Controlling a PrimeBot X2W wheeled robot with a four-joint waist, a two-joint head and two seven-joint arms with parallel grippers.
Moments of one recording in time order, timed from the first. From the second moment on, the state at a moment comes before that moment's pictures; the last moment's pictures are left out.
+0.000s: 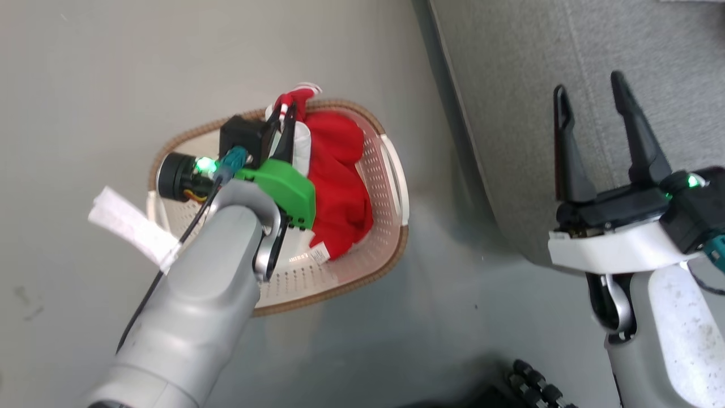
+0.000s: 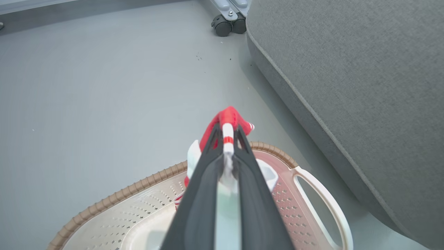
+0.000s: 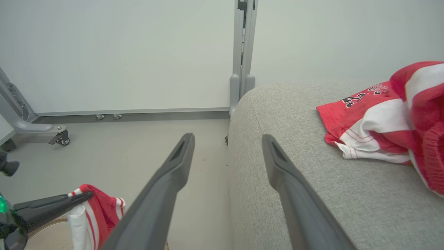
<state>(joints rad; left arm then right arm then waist) -0.85 0.07 -0.68 0.85 -0.53 0.09 -0.26 -0.31 -0.11 0.07 -0.09 0.12 0.13 -0.26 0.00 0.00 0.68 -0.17</state>
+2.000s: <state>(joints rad) -0.62 0.05 -0.83 0.07 -0.36 0.02 -0.16 -0.13 -0.20 0.33 0.13 0.08 0.13 -0.26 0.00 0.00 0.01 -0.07</state>
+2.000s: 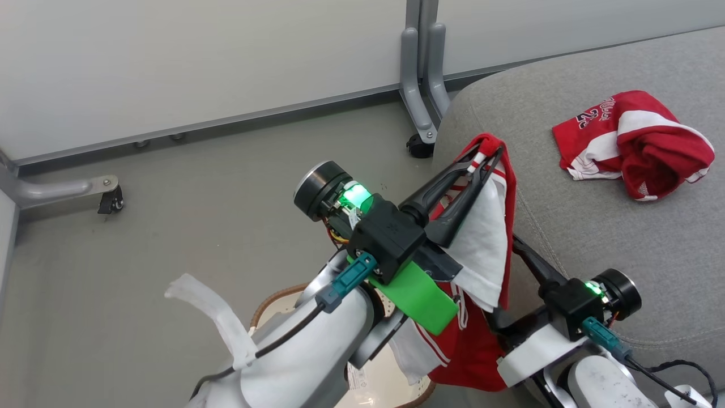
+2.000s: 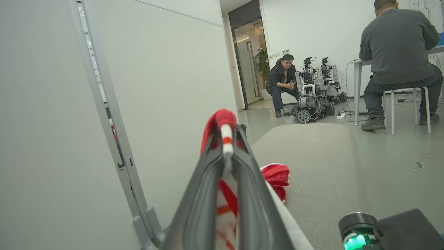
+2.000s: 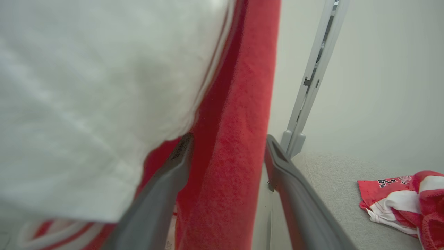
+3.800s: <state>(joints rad) -0.61 0.09 -0.88 0.19 -0.49 0.00 -0.10 -0.13 -0.16 0.20 0.07 0.11 0.13 -0.26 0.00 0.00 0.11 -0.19</state>
